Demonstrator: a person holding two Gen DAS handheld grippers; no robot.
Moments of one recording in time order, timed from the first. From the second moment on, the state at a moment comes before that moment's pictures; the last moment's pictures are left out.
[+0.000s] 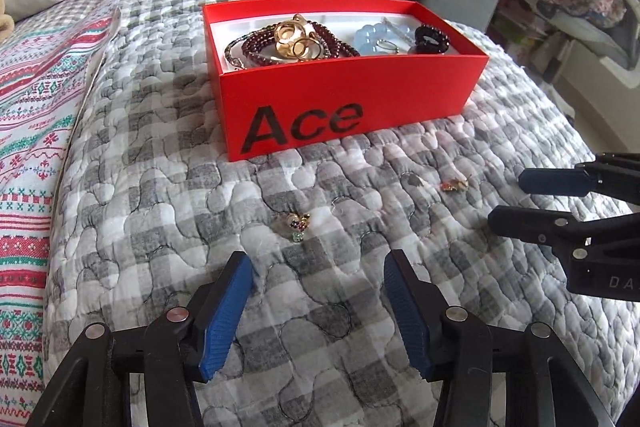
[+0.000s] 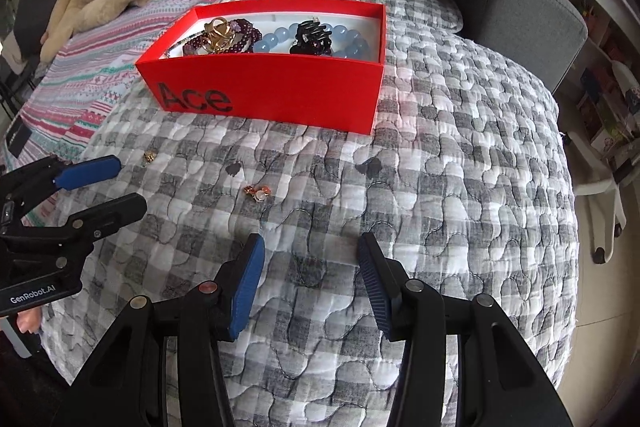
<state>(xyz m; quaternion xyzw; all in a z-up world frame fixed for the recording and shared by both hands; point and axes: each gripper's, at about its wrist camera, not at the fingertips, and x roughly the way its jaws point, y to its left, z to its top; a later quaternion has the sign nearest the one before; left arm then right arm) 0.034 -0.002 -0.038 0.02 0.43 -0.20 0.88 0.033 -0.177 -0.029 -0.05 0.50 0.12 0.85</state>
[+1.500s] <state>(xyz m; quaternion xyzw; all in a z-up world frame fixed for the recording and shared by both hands) 0.039 0.001 -0.035 0.01 0.44 -0.15 0.89 0.042 -0.139 -0.039 -0.06 0.44 0.15 0.88</state>
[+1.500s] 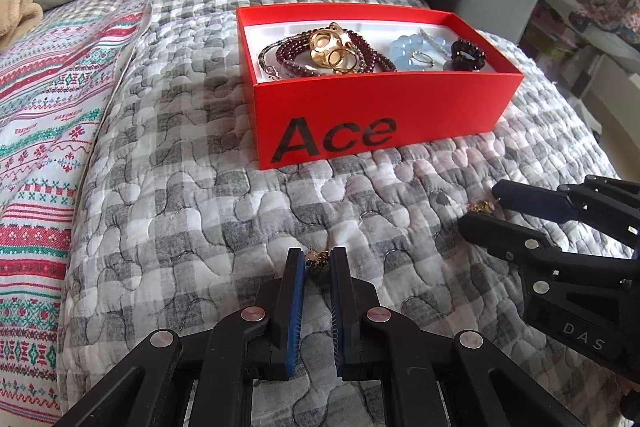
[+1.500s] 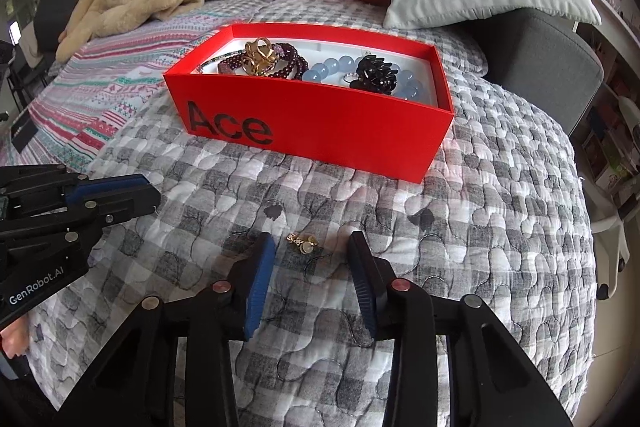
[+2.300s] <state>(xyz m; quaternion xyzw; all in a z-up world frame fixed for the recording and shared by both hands) 0.048 0.009 -0.010 -0.04 0.43 -0.15 0.89 0.045 -0.153 -0.019 -0.01 0.45 0.16 0.88</state>
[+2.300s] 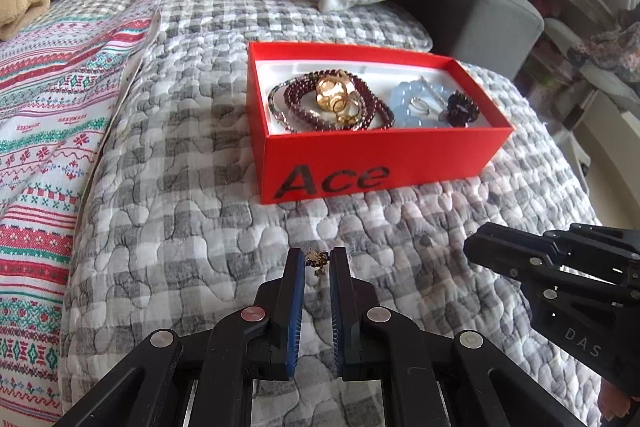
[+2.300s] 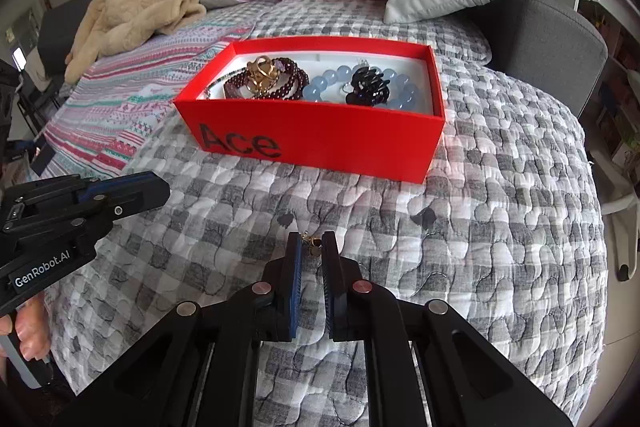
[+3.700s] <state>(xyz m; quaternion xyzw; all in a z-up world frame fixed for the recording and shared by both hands) 0.081 -0.001 0.021 -0.02 0.38 -0.11 0.92 0.081 -0.177 0.041 0.05 0.39 0.14 0.91</state>
